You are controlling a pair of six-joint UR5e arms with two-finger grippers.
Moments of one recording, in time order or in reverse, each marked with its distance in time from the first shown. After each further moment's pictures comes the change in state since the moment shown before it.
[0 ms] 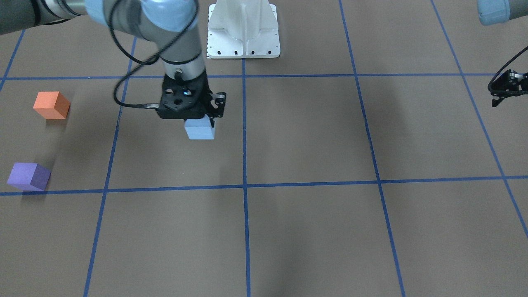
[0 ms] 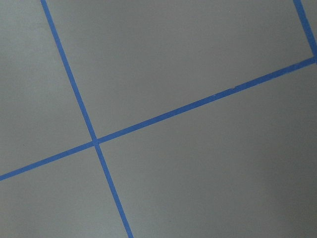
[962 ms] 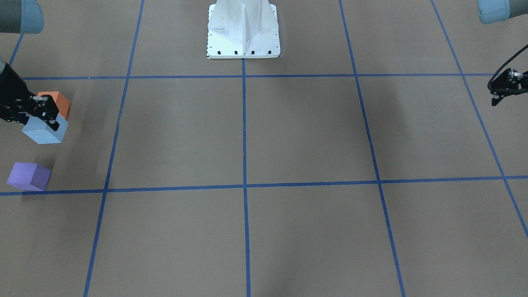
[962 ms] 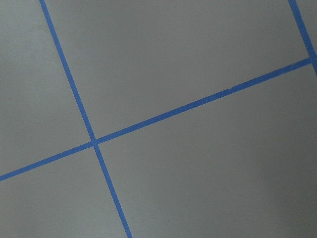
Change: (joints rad) left arm 0.001 0.001 -0.007 0.001 -0.001 -0.001; right arm 0.306 -0.702 0.015 0.597 0.214 -0.295
